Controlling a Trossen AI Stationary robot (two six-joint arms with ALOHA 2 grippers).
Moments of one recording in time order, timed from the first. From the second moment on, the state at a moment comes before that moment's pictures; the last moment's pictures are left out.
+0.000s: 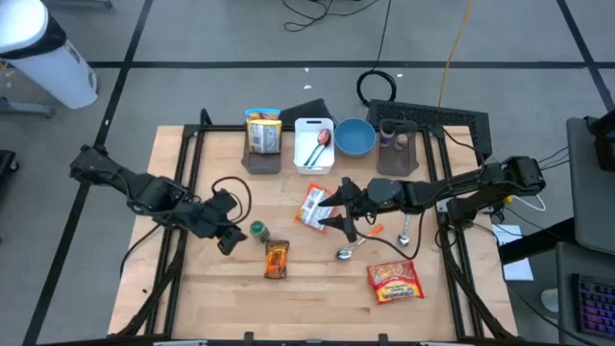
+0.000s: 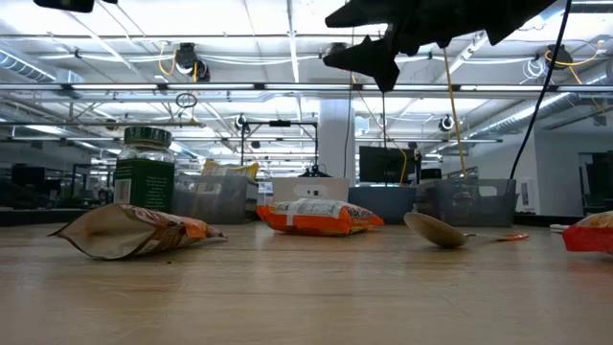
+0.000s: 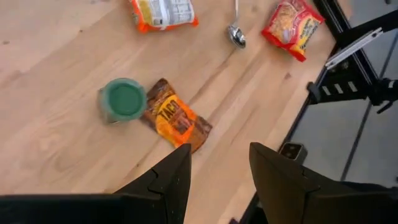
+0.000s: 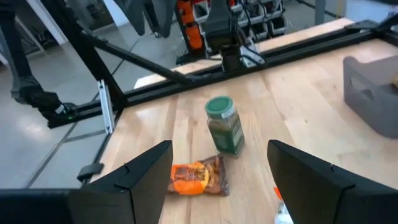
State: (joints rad) left arm -0.45 1.11 1.16 -0.95 -0.18 -1.22; right arm 0.07 1.38 0.78 0.36 -0.03 0.33
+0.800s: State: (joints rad) left arm -0.34 1.50 1.07 -0.15 -0.02 -0.91; right arm -0.03 1.20 0.78 -0.14 0.02 0.28
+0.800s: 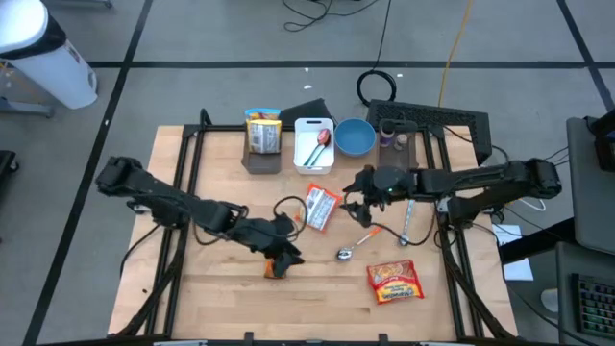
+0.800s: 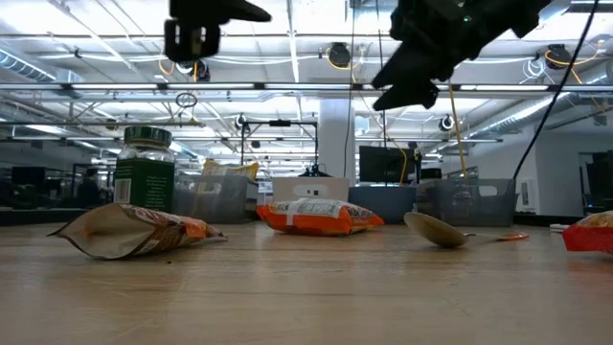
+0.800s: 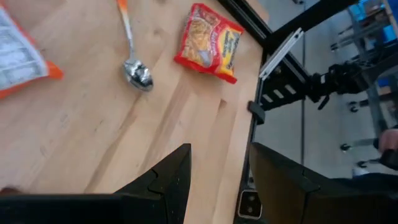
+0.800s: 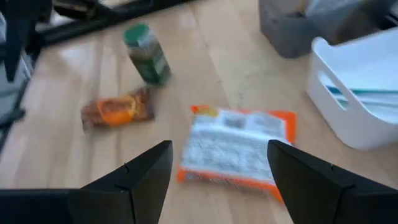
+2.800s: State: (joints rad) left arm -0.33 1.16 1.07 -0.06 -0.19 -0.81; right arm 0.17 1.54 0.70 -0.27 -0.11 -0.19
